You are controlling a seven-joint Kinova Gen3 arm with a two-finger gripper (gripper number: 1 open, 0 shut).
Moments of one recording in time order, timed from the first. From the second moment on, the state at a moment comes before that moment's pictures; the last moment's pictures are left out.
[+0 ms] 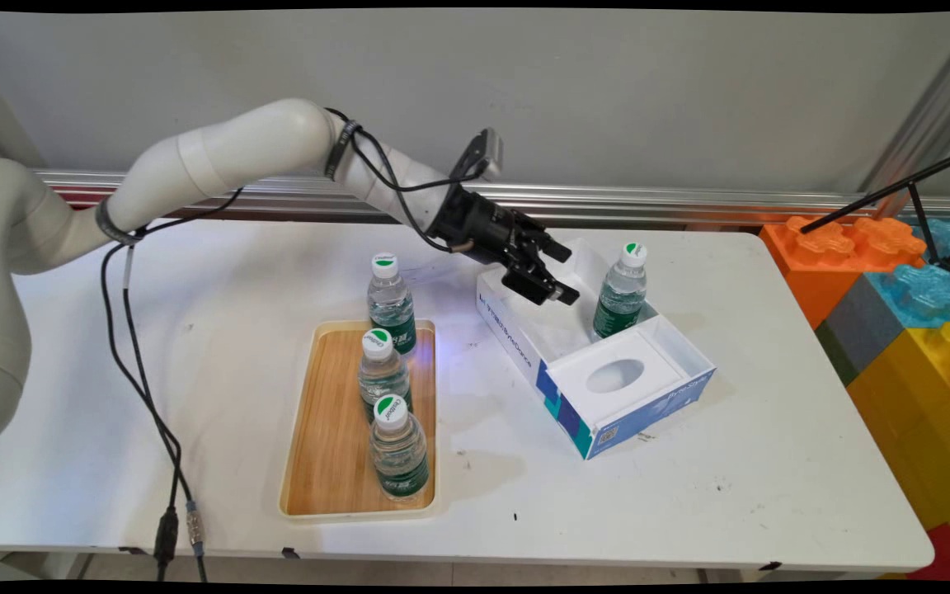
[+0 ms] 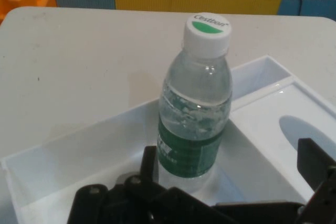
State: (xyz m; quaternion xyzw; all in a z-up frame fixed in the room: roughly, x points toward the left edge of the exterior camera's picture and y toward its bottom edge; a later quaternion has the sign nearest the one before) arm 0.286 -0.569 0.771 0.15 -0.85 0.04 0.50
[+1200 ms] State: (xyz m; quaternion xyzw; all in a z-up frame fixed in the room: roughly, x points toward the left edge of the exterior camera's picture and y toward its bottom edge) arm 0.242 -0.600 0.742 0.15 -0.85 0.05 0.50
